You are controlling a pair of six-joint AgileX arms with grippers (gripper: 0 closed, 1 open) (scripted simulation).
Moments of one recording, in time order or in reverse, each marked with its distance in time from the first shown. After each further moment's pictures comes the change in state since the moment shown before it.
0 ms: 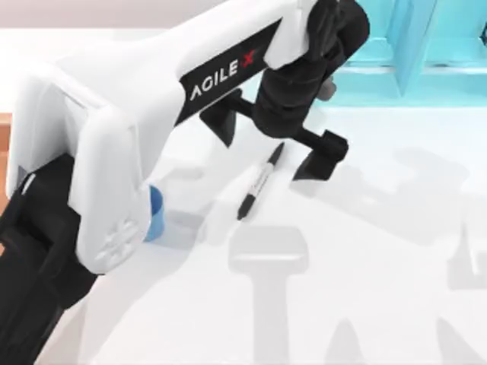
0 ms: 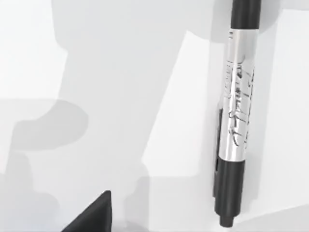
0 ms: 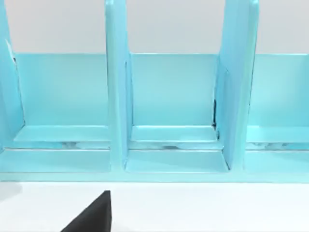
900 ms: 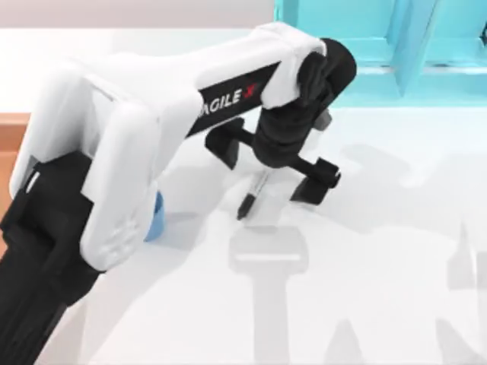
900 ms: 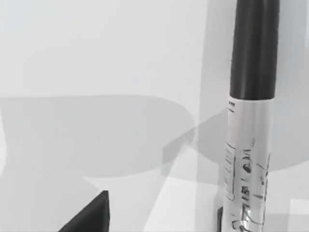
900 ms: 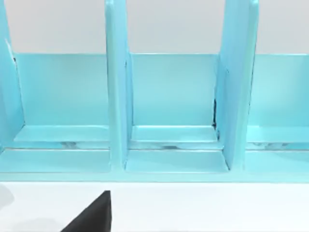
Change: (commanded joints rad) left arm 0.030 0.064 -0.213 0.289 -0.002 0.047; right arm 0.000 0.000 0.000 0.000 0.000 0.000
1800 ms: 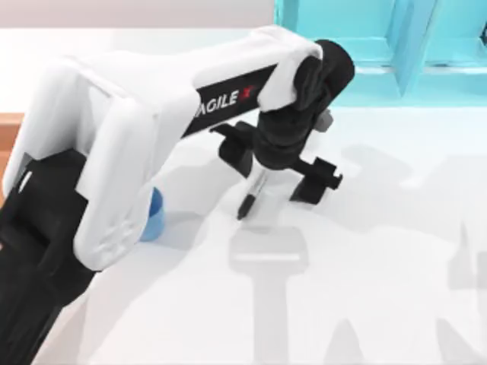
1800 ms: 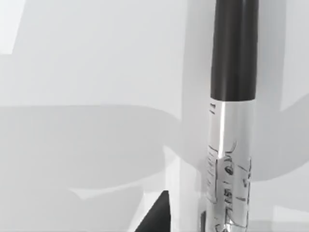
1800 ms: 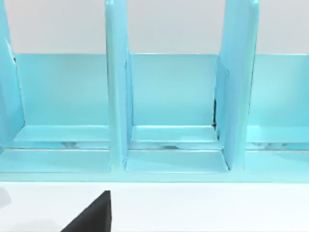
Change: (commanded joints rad) left arm 0.008 0.012 -0.047 0.061 0.001 0.008; right arm 0.000 0.000 0.000 0.000 0.000 0.000
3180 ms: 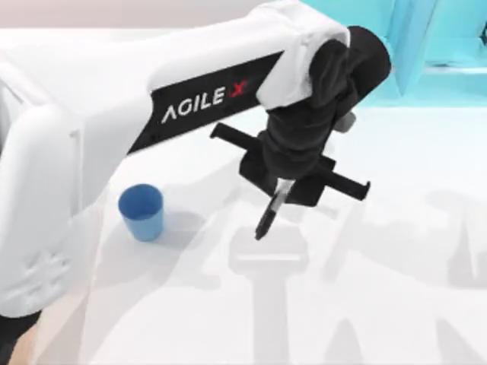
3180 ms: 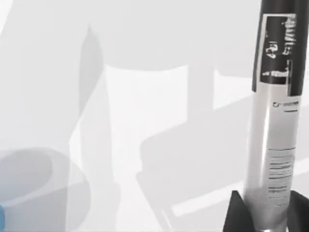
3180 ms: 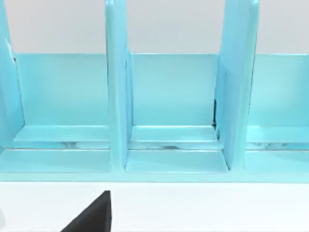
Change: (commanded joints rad) left arm -0.135 -0.363 -0.194 -0.131 0.056 -0.146; right arm 0.000 0.000 0.000 0.000 0.000 0.000
